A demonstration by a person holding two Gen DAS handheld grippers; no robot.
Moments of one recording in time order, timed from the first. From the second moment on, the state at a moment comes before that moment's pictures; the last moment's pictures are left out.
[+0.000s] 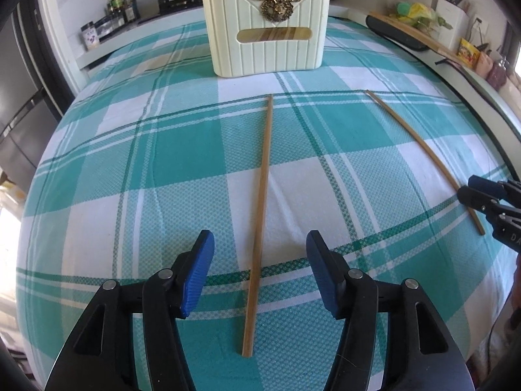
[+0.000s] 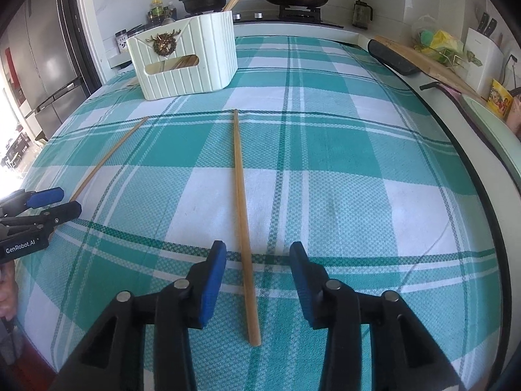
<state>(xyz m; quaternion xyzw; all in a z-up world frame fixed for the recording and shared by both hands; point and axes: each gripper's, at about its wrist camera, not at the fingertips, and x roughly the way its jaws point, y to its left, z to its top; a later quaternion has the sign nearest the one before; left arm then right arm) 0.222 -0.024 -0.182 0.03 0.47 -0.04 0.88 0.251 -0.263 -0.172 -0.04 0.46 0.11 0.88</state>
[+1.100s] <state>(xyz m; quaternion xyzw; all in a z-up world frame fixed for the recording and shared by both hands) 0.335 -0.003 -0.125 0.01 0.44 -0.15 0.89 0.392 -0.207 -0.123 -0.04 0.47 0.21 0.86</state>
